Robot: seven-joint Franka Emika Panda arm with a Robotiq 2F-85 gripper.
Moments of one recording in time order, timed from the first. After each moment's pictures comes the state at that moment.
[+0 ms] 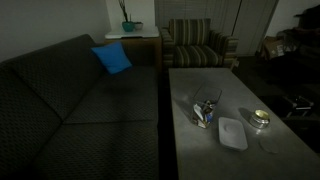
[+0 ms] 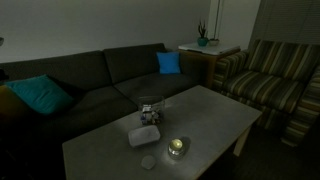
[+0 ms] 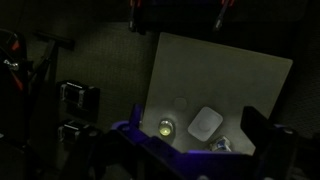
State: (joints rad) arm 0.07 -0.67 0.31 -2.45 -0.06 1.66 0.29
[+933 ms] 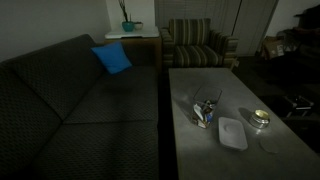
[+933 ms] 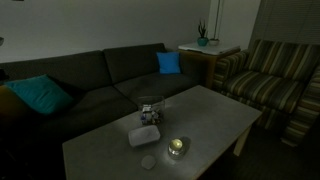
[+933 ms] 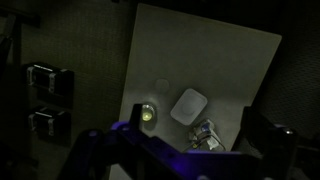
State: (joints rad) arm 0.10 -0.58 0.25 -2.60 -0.05 2.01 0.29
